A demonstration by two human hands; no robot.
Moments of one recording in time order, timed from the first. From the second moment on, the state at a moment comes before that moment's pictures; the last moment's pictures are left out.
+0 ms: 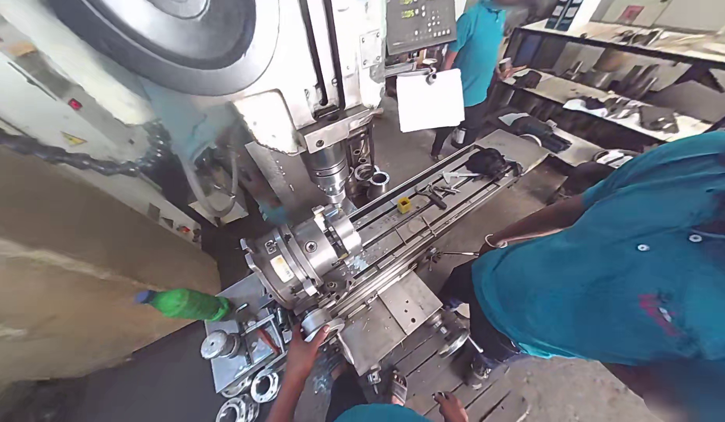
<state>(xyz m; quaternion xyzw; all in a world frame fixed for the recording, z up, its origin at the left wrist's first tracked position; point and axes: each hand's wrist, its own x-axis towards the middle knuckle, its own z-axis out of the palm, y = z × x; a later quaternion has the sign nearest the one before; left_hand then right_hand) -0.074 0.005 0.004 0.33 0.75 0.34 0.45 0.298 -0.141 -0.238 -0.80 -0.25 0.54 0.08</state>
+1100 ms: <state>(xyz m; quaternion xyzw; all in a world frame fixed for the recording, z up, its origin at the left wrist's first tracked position) -0.076 0.007 0.007 0.33 0.75 0.33 0.46 0.295 -0.142 -0.240 -0.80 -0.26 0.54 0.10</state>
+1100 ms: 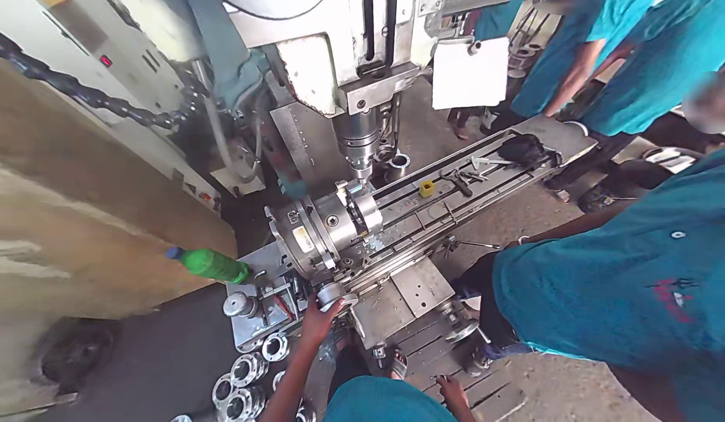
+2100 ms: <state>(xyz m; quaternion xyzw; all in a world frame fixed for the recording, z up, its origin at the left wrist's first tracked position) -0.076 0.007 0.006 0.34 0.75 0.33 0.46 0.297 -0.140 -0.245 -0.80 -0.26 0.54 0.09</state>
